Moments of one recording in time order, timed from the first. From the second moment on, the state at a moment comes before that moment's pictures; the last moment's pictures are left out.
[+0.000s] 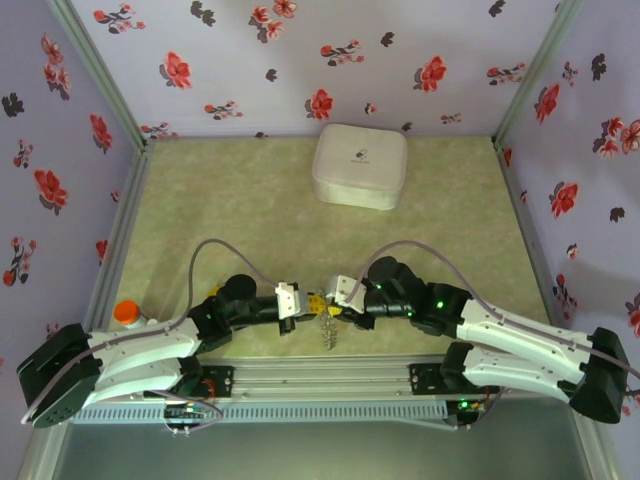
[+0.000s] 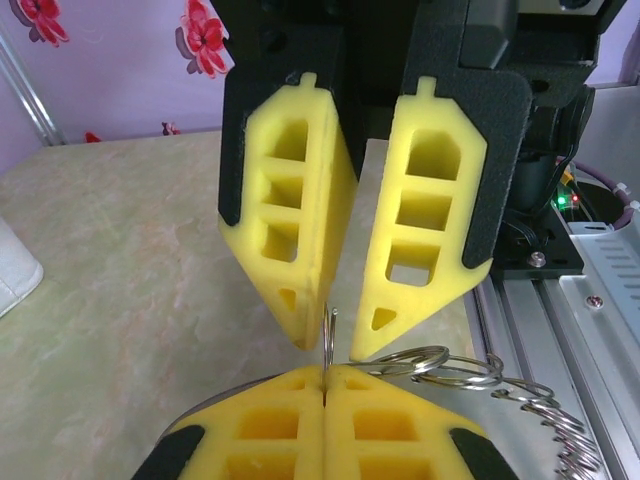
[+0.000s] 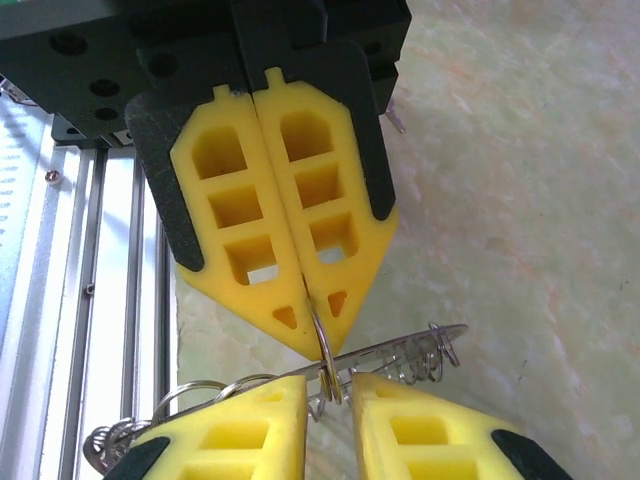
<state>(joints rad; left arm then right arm) -1.02 1.01 0.28 0.52 0.41 0.24 1.06 0.93 0.65 -0.36 -0.25 -0.33</state>
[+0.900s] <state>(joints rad) -1.02 1.01 0.28 0.50 0.42 0.24 1.06 0.97 0.67 -0.37 -0.27 -0.34</state>
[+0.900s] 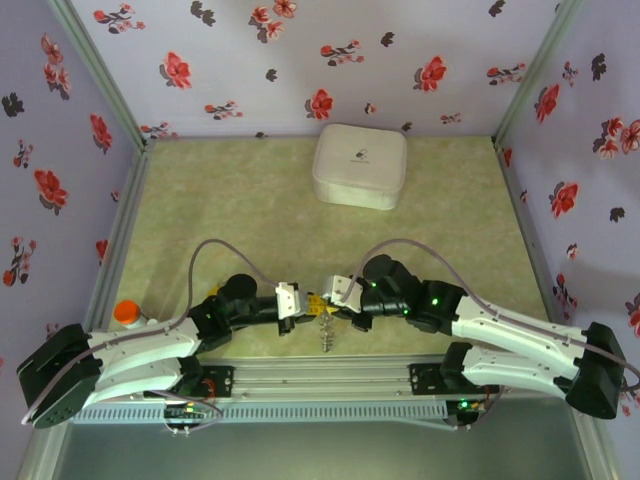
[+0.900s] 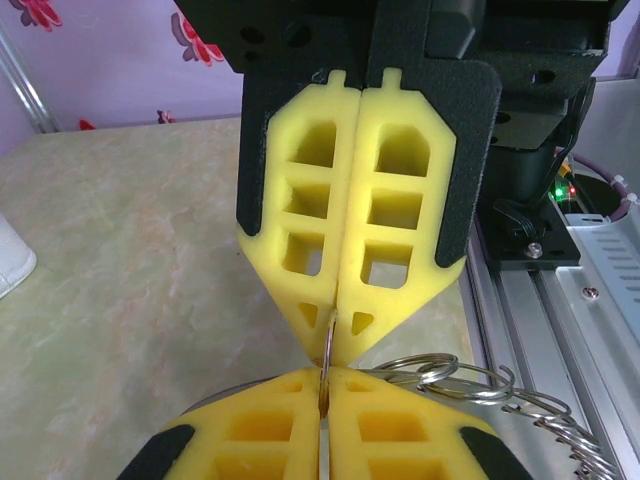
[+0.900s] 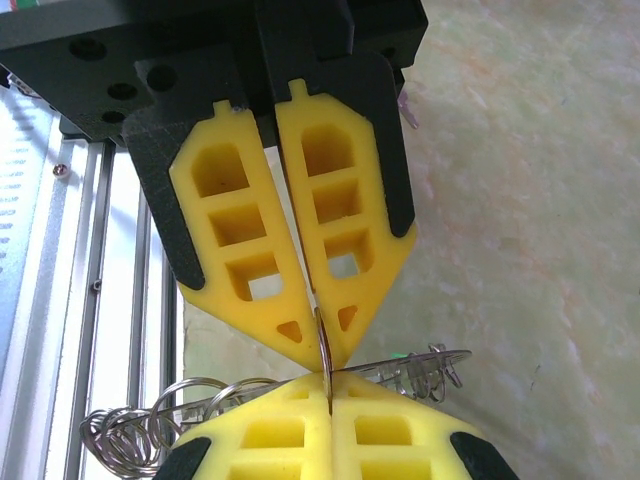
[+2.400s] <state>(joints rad) -0.33 0.66 0.37 0.32 -0.45 0.17 1.11 1.68 1.06 -0.13 0.11 -0.04</state>
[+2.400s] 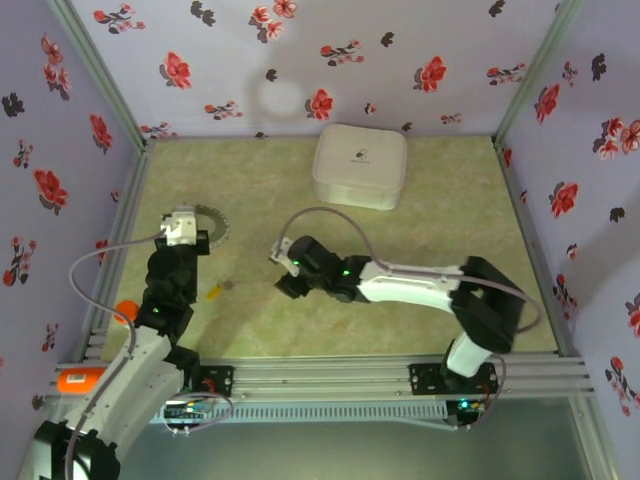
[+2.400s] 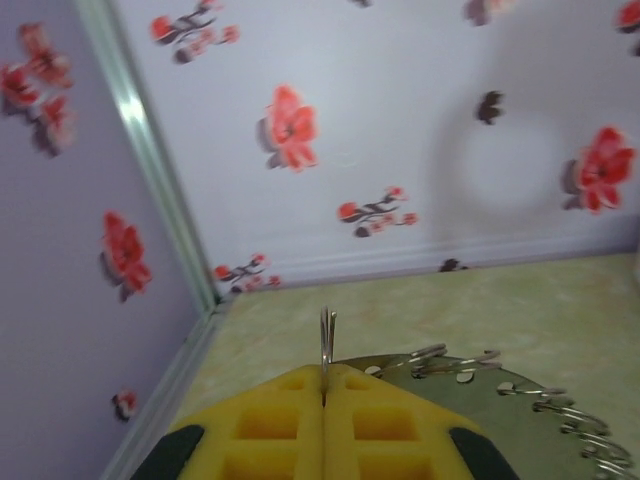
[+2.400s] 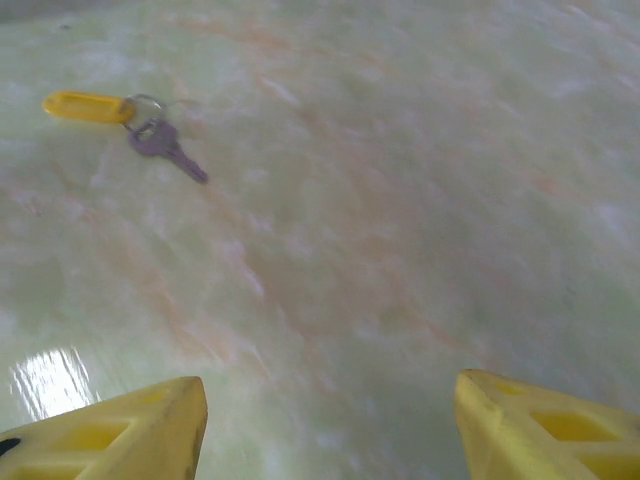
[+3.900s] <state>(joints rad) -0.20 0.62 0.39 0.32 -0.34 0.11 1.16 2.34 1.63 -0.02 -0.15 -0.10</state>
